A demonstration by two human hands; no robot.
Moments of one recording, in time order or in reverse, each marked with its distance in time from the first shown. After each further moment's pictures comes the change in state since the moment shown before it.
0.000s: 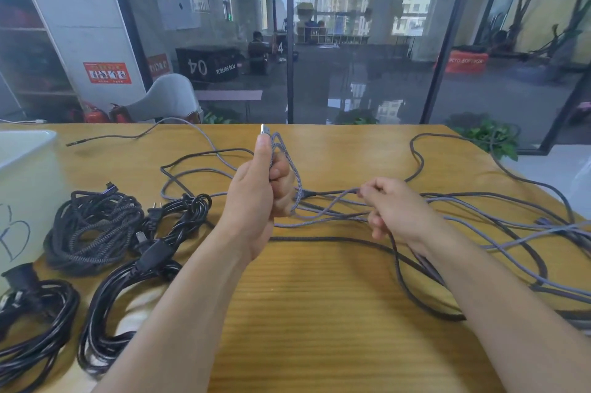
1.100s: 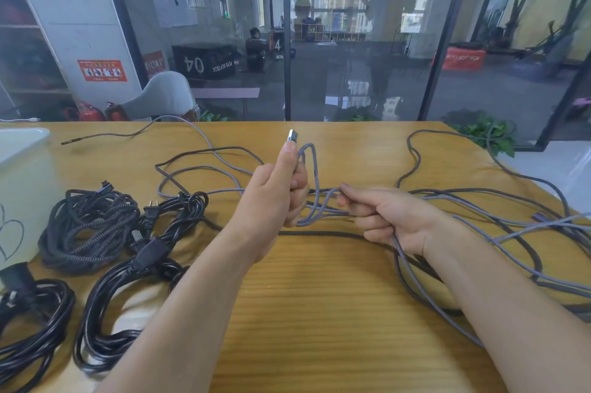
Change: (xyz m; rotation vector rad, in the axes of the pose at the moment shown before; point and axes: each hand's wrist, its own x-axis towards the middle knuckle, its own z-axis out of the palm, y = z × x) left_hand -0.007 -0.005 0.011 0.230 -0.125 0.002; right_hand 0.004 0.002 -0.001 0.543 -0.413 0.196
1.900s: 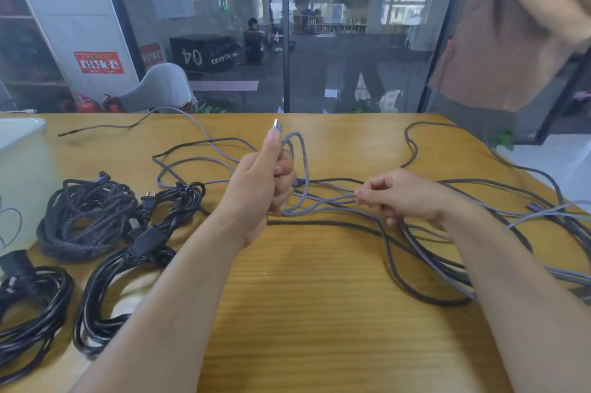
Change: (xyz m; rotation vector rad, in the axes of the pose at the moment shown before) left_hand 0.002 -0.004 -0.009 -0.060 0.030 -0.075; right_hand -0.007 -0.004 -0.038 -0.658 0.125 -0.079
